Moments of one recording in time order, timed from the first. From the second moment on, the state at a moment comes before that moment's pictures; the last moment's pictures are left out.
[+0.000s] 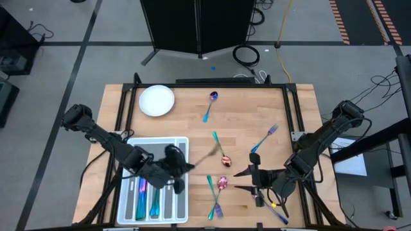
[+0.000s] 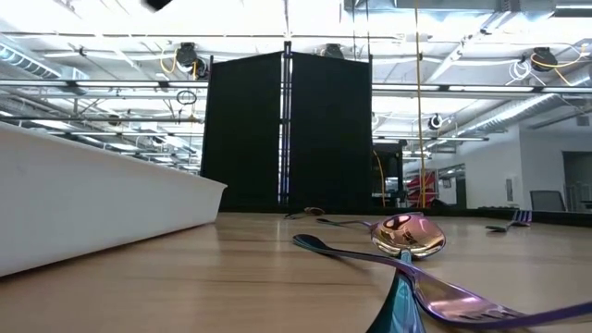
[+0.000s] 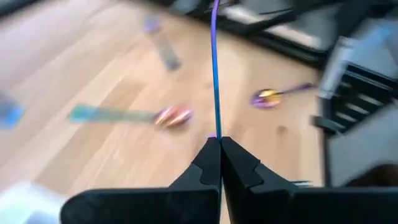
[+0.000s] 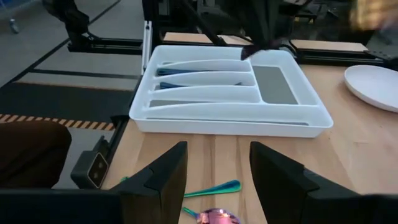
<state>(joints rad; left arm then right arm) -0.58 1.47 1.14 -0.35 -0.59 -0.70 0.75 1.35 0.94 -0.08 0.63 0.35</state>
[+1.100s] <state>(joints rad) -0.62 1.73 1.61 -1.57 -0.35 -1.33 0.65 1.35 0.94 -0.09 0.63 0.32</state>
